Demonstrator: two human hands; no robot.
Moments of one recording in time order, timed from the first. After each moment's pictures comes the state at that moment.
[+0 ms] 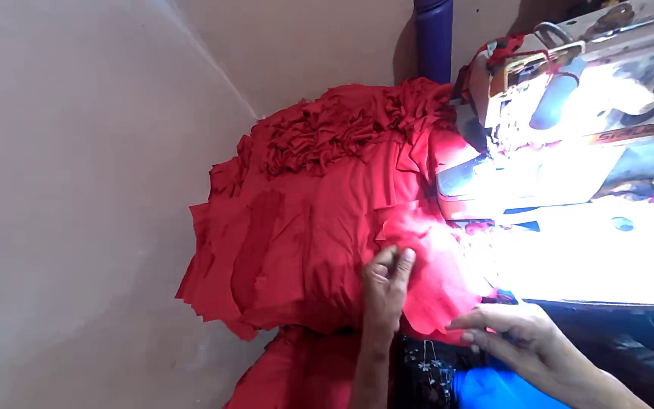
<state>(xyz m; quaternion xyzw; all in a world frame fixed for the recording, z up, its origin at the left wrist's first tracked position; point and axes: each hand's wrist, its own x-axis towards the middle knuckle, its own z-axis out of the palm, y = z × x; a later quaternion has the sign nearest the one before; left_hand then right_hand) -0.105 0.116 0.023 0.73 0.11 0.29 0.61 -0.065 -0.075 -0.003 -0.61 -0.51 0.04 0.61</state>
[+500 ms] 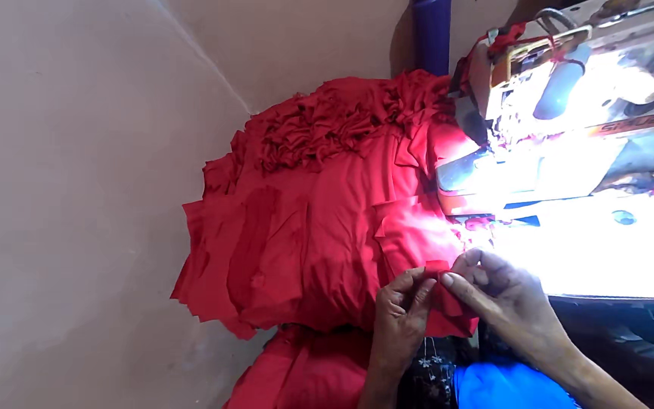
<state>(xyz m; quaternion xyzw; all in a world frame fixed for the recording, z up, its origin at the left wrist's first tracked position) -0.136 0.095 0.026 0.68 0.00 0.25 0.69 -0.065 -0.036 0.025 -0.63 -0.30 0.03 0.72</state>
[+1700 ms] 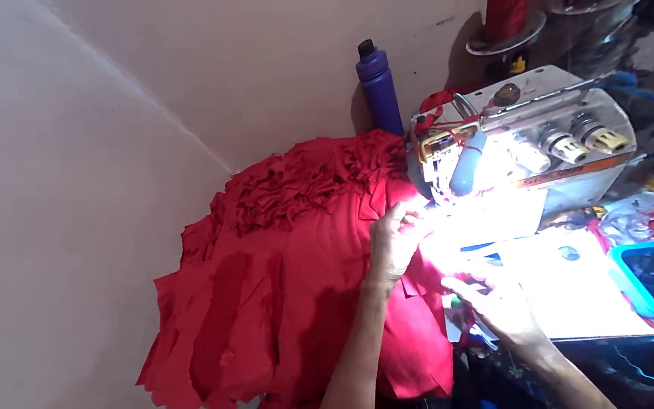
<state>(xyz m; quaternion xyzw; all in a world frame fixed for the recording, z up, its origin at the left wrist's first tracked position) 0.037 0.103 0.062 0.84 -0.10 0.27 0.46 0.007 -0.067 0.005 -0.68 -0.16 0.01 0.72</state>
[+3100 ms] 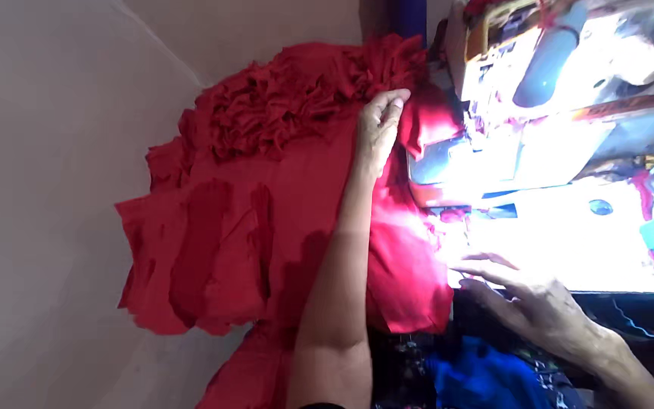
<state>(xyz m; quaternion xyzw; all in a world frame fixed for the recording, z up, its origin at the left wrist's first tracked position) 0.110 0.160 0.059 0.83 -0.03 0.23 0.51 -0.019 -0.105 -0.016 -0.76 -0.45 -0.07 0.46</state>
